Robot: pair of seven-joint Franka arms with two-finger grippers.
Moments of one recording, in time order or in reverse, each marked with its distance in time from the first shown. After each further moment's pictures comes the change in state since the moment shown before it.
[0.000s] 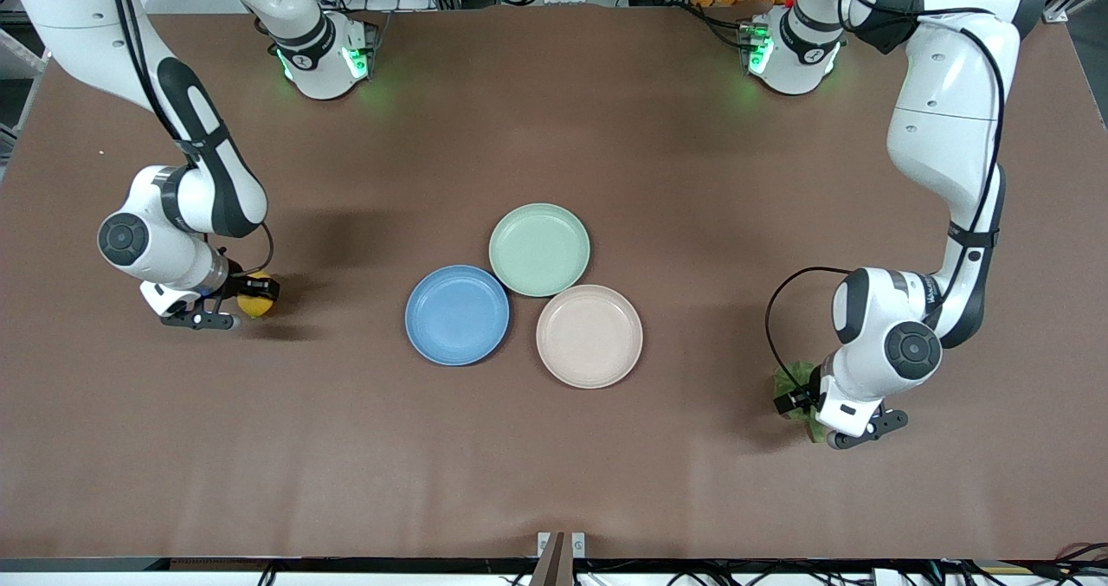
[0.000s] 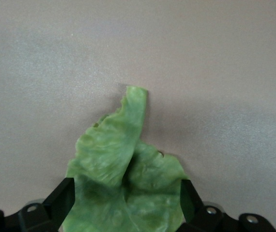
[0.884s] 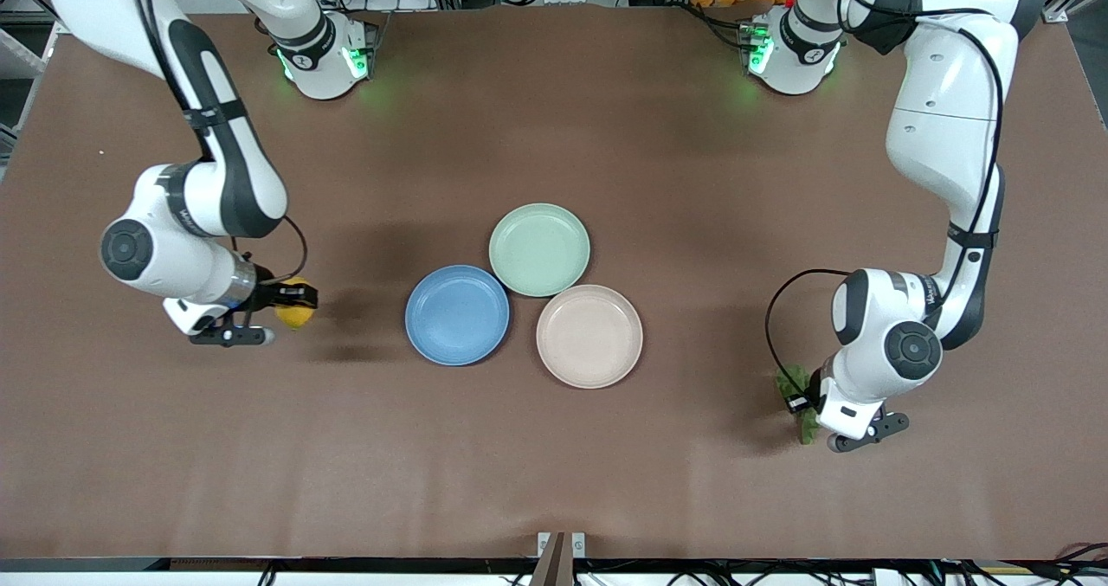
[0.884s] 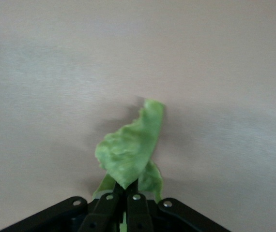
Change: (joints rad) left arm -0.024 -0.001 0.001 0.023 0.001 0.004 -0.001; right arm 0.191 -0.061 0.018 0.200 0.175 -0.279 0.012
